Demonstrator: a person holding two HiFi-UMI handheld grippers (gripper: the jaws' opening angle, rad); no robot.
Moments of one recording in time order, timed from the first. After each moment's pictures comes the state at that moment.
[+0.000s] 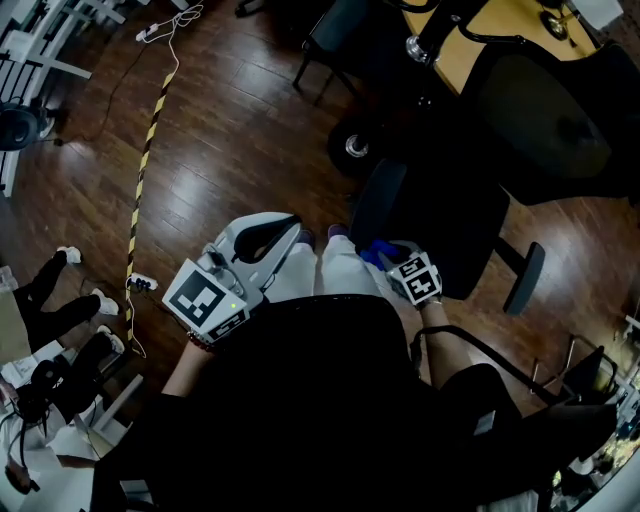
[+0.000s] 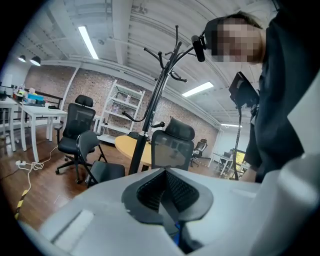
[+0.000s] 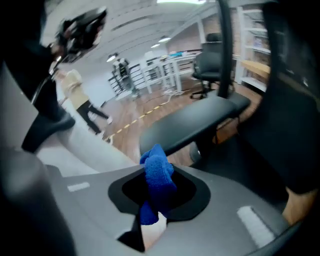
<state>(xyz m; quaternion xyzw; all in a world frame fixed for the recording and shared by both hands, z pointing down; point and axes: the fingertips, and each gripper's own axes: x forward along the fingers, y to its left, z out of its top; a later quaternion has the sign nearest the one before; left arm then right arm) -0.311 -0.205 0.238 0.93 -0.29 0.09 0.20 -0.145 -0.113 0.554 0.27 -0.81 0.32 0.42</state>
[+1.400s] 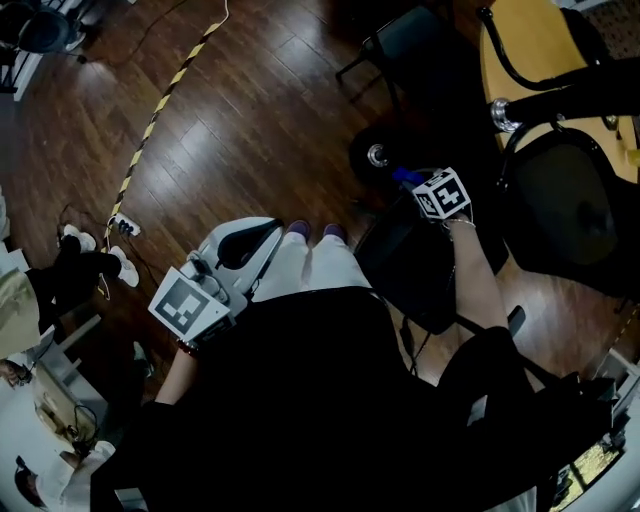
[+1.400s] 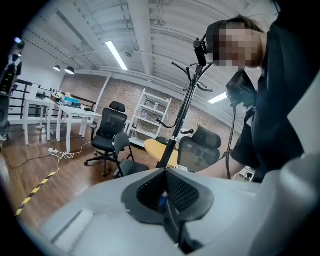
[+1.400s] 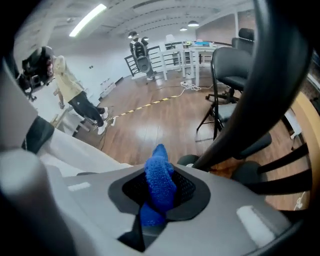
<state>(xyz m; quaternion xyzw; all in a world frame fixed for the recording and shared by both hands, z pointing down) -0.383 -0.219 0.248 0.86 -0.44 0.04 0.24 -0.168 -0.357 0.567 0.14 -0.81 0.23 0.53</state>
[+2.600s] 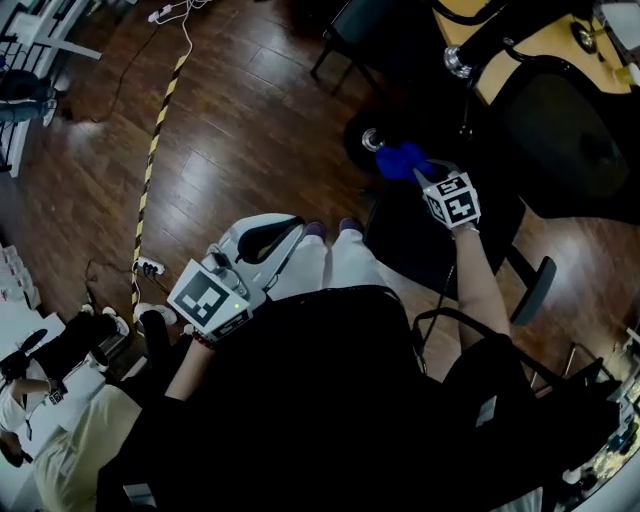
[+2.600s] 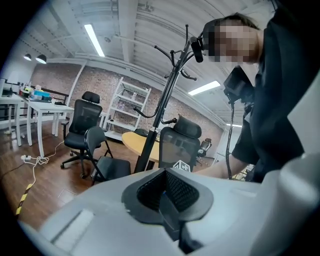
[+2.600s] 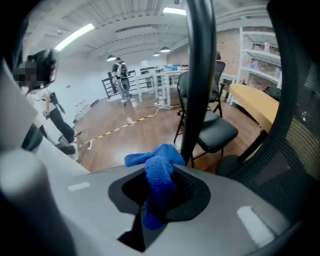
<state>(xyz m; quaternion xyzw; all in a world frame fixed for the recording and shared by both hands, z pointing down) -0.339 -0.228 0.257 0.92 -0.31 0.10 0.22 -0.124 -0.340 0.531 0.31 -0.82 0.23 0.42</state>
